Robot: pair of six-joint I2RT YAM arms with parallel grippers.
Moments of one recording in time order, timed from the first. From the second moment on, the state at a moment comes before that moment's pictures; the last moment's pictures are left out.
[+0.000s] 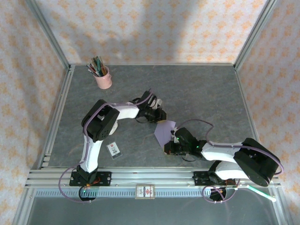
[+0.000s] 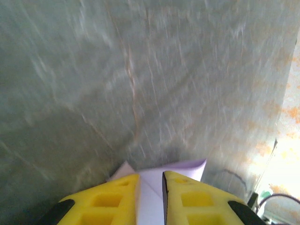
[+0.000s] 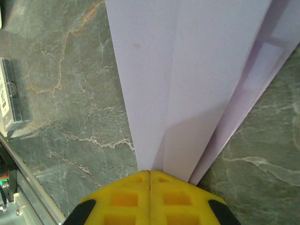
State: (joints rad) left arm -0.56 2.11 1.29 -0.10 0.59 -0.77; right arm 0.82 1.28 0.27 0.14 -0.30 0.87
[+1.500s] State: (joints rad) left arm -0.67 1.68 0.83 0.06 0.36 -0.86; right arm 0.61 1.37 0.54 -0.07 -0.20 0.73
